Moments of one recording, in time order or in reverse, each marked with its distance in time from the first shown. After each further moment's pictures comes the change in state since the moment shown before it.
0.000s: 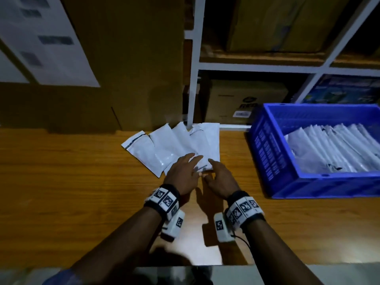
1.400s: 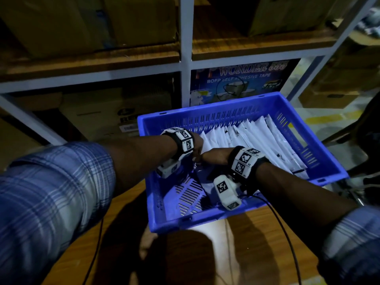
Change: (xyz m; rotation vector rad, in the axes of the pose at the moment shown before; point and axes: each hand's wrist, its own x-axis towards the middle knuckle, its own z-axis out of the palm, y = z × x) left_hand 0.386 0.324 0.178 0.843 -0.915 0.396; right_hand 0.091 0.234 -0.326 0.198 -0.419 0.477
